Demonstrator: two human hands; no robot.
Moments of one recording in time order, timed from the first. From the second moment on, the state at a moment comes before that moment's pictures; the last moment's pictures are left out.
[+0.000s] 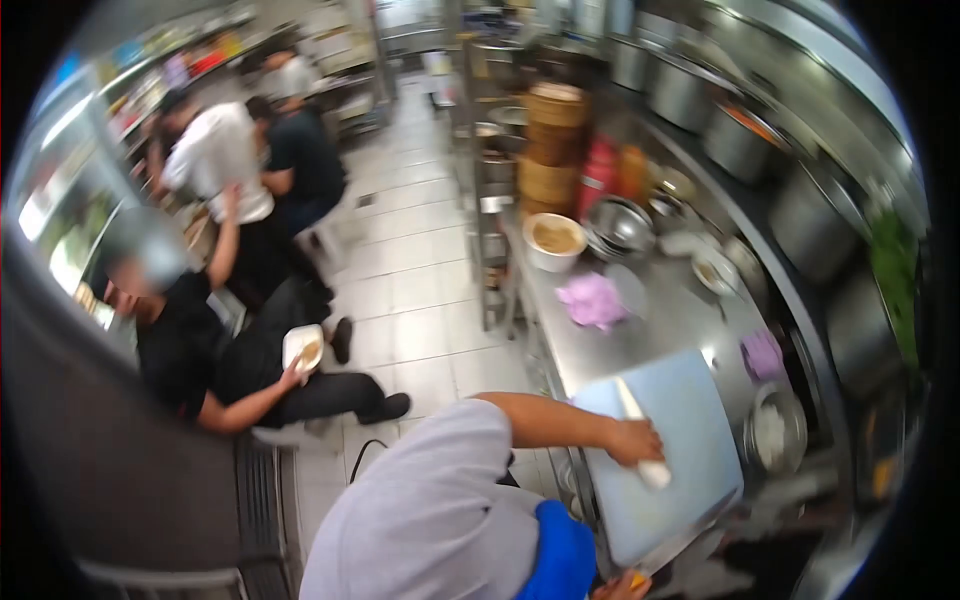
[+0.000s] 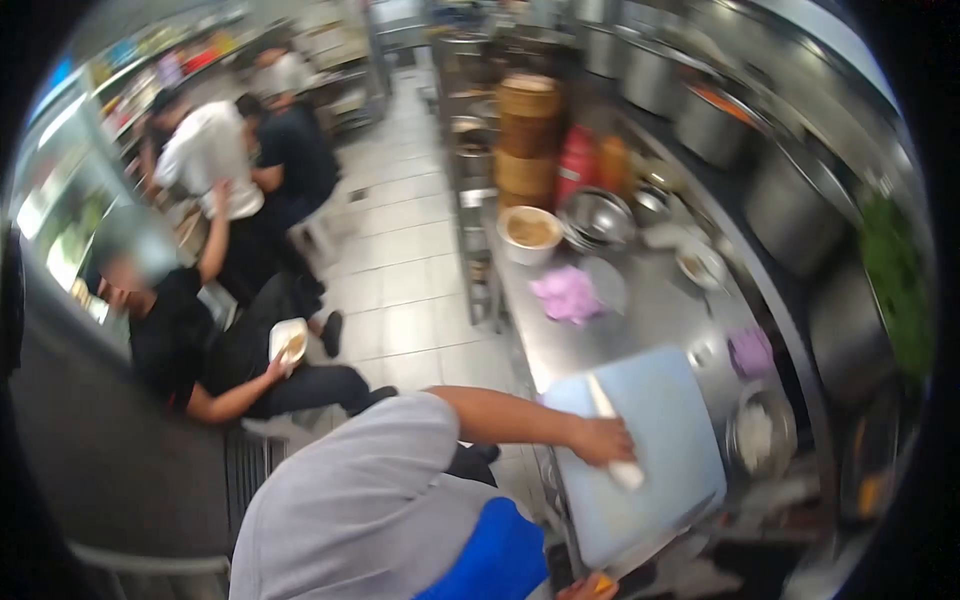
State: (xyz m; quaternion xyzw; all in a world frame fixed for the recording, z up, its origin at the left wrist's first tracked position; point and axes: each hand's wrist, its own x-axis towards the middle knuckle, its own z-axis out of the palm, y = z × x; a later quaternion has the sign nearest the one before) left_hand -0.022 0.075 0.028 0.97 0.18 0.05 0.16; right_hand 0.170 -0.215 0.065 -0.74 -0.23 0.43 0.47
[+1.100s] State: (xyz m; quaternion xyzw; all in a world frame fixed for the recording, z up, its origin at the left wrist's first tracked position) left_hand -0.199 -0.053 0.047 0.11 0.16 0.65 0.73; right_hand 0.165 -0.036 0.170 -0.44 -0.59 0.67 -0.09
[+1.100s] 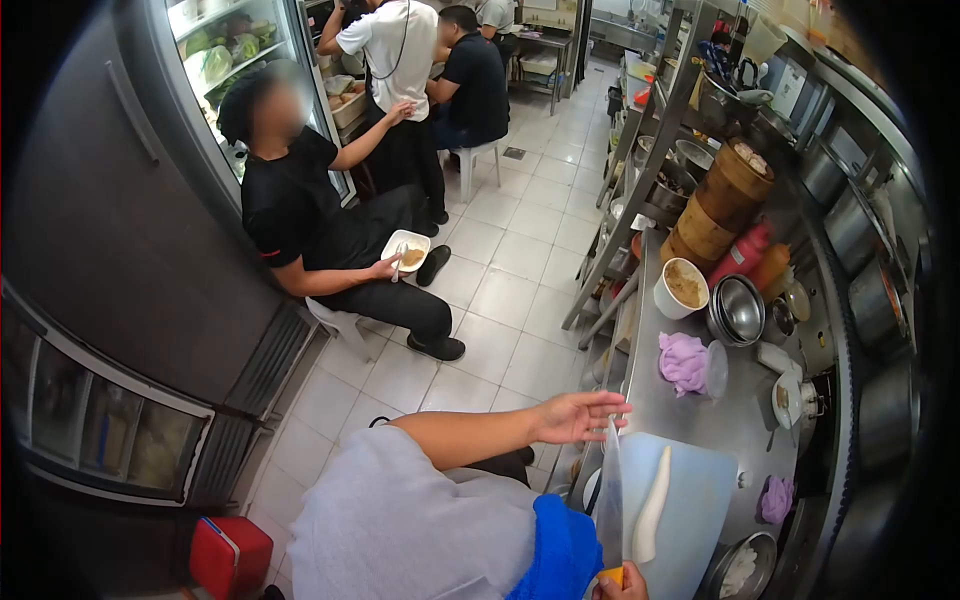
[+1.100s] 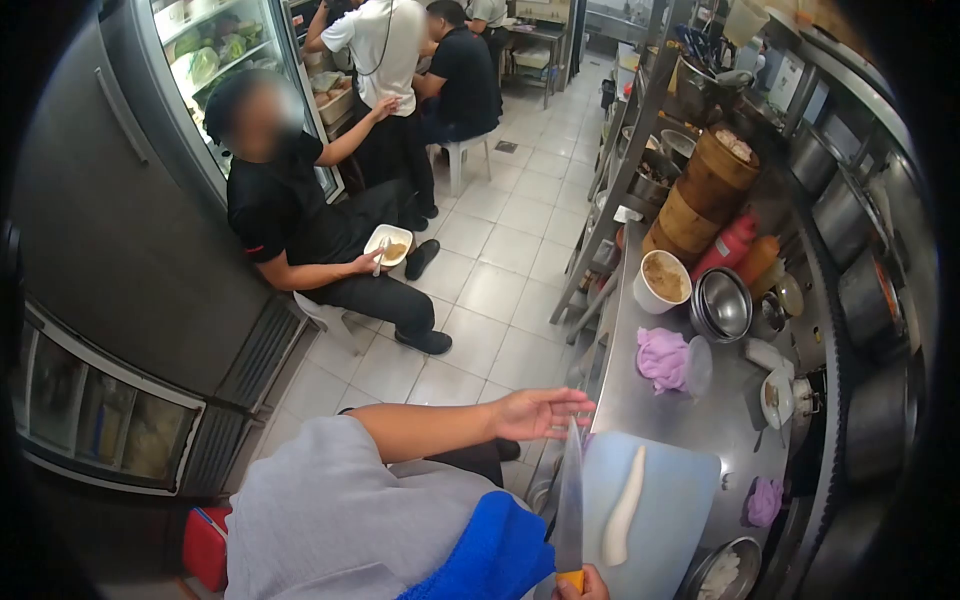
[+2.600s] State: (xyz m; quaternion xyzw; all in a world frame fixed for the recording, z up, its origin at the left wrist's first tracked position) left_hand -0.044 0.296 0.081 0.90 0.34 0.19 0.21; right_hand 0.113 -0.117 0.146 -0.77 -0.28 0.50 0.29
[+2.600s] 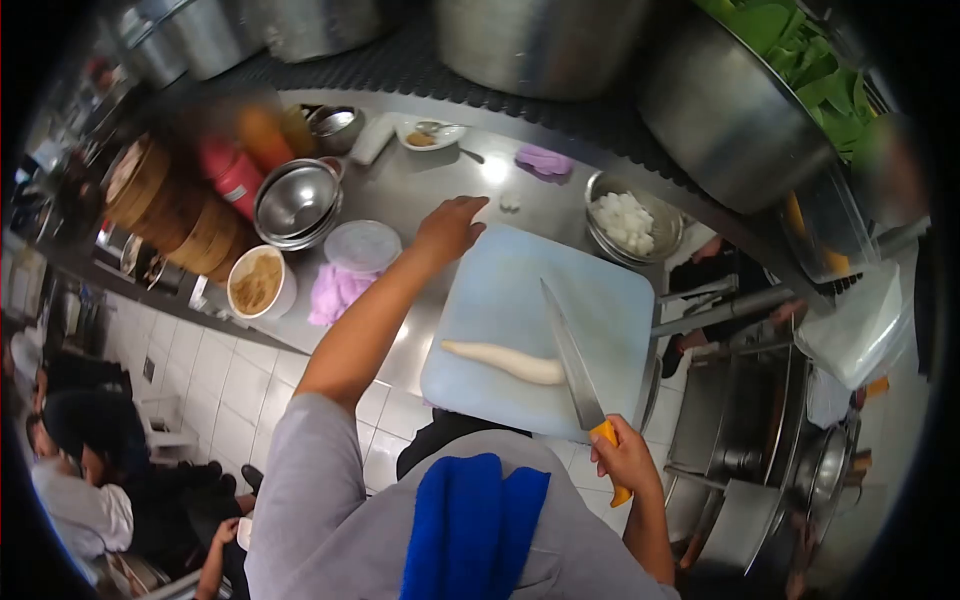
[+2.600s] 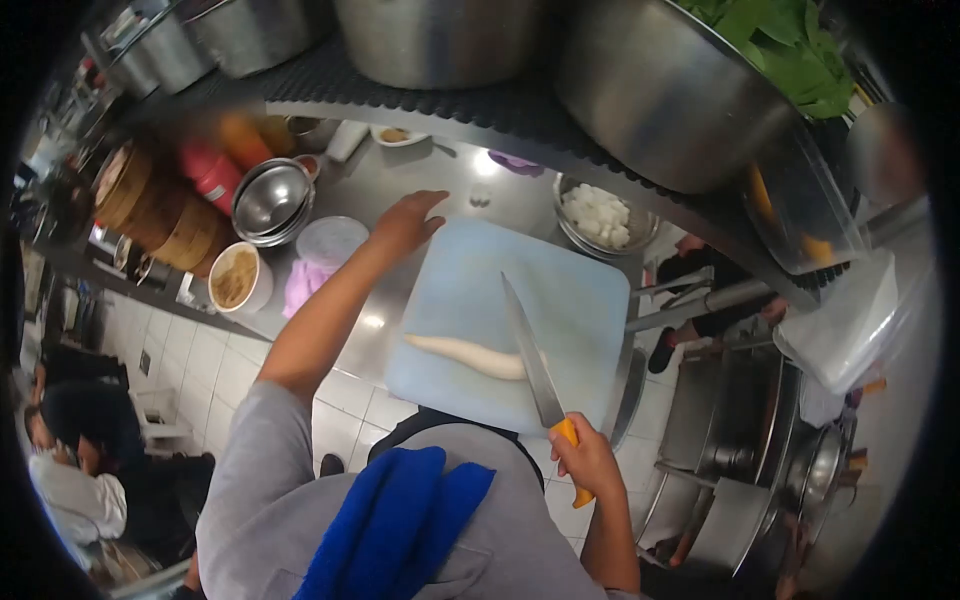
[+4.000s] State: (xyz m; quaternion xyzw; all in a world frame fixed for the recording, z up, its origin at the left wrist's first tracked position) left_hand -0.012 0.072 0.046 0.94 0.16 0.18 0.23; right_hand 0.100 -0.207 0.112 -0.88 -0.34 0.29 0.15
